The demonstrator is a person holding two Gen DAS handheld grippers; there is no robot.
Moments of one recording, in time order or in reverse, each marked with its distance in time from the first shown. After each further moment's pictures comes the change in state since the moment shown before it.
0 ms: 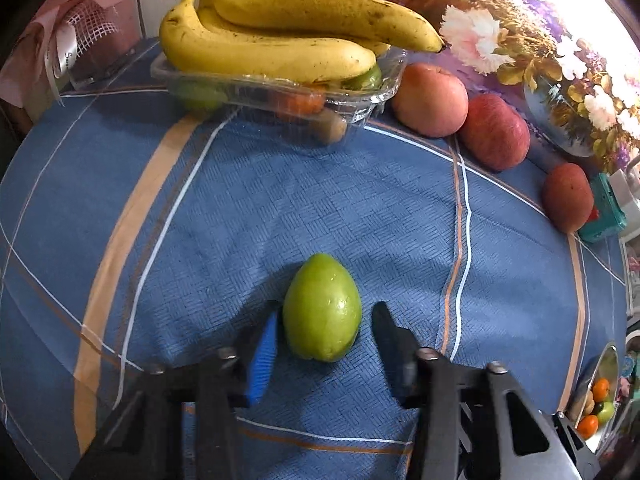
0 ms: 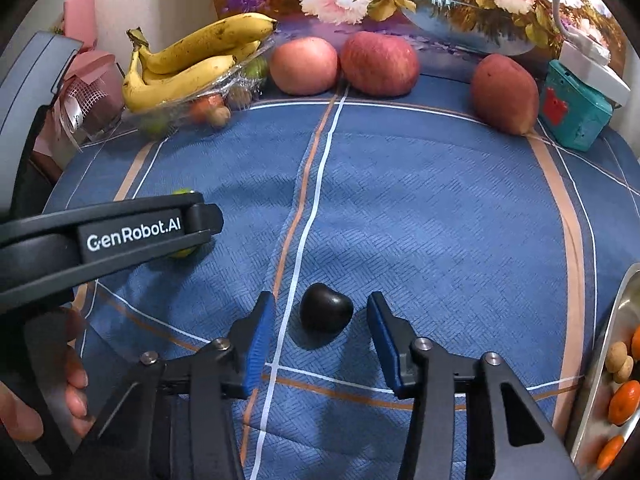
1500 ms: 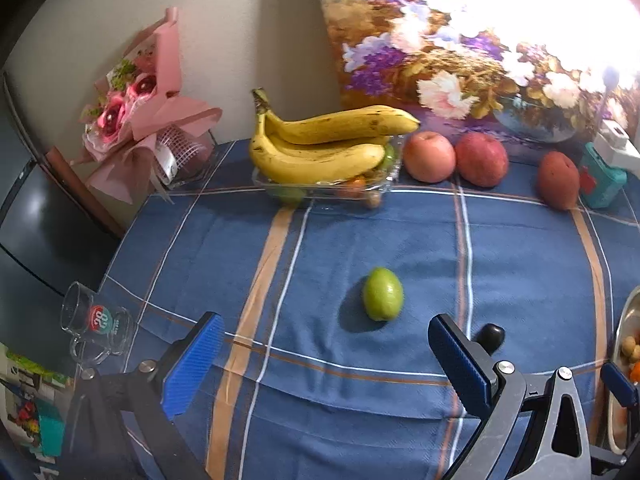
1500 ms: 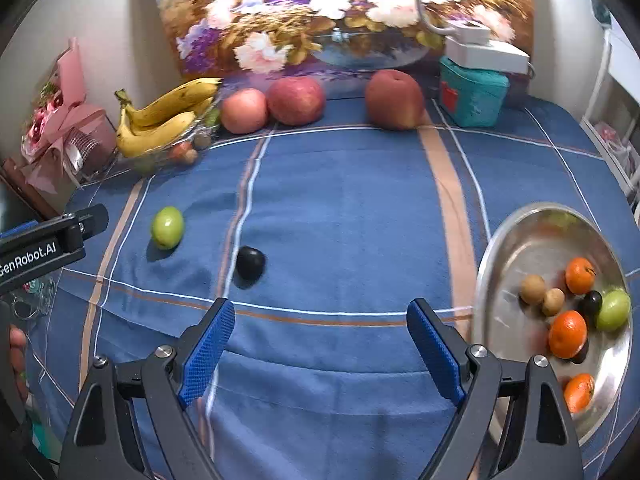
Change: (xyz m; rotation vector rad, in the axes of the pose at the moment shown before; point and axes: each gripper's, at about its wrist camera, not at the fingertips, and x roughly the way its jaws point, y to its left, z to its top) left arm -0.125 -0.014 -0.033 0.180 -0.235 0.306; right arm -0.090 -0.048 -0.043 0.118 -0.096 -0.040
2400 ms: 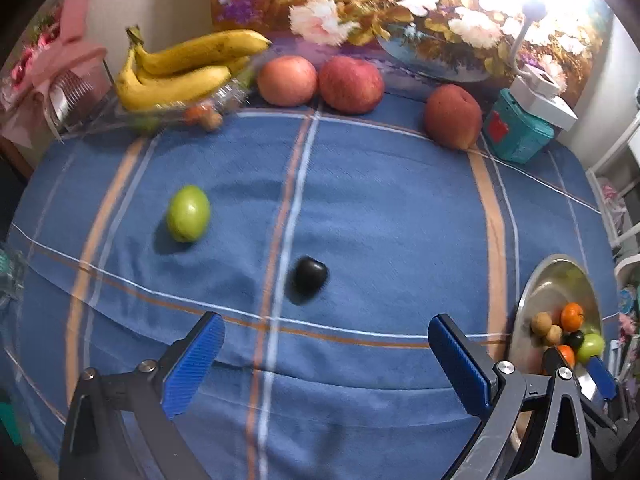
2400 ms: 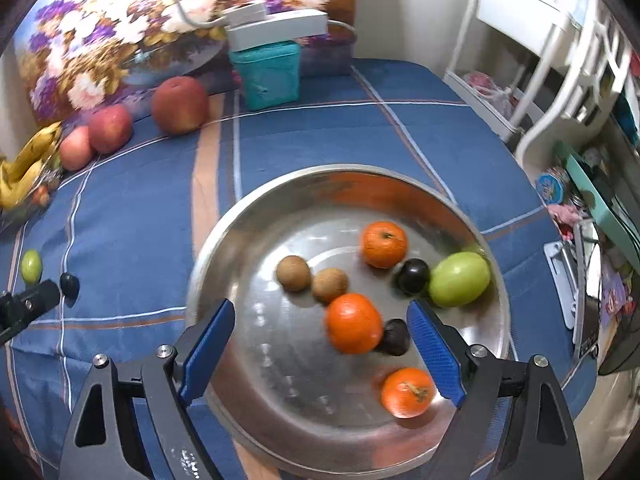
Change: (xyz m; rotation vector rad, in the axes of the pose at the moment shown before) left arm 0.005 -0.115 -0.033 -0.024 0.178 -0.275; right arm -0.032 -0.145 -0.012 0.187 0.041 -0.332
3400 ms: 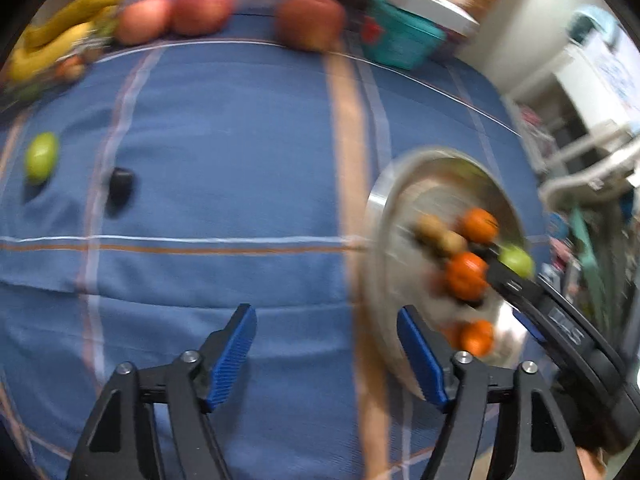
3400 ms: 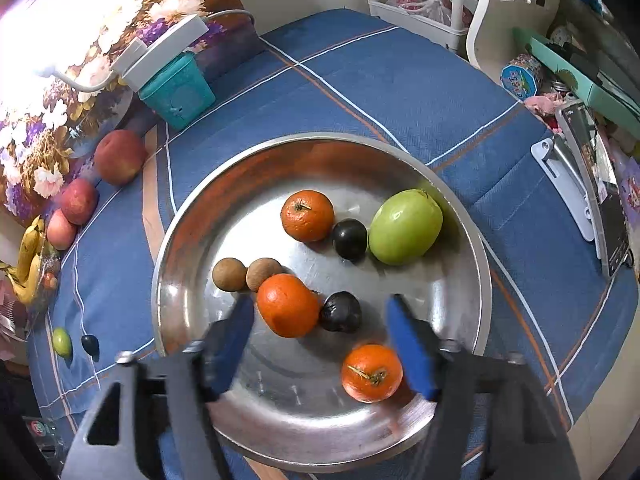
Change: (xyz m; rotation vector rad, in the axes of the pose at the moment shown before) left arm 0.013 -0.083 -0.042 0.079 0.208 -0.282; right arm 0.013 -0.082 -0.005 0.357 0.114 0.100
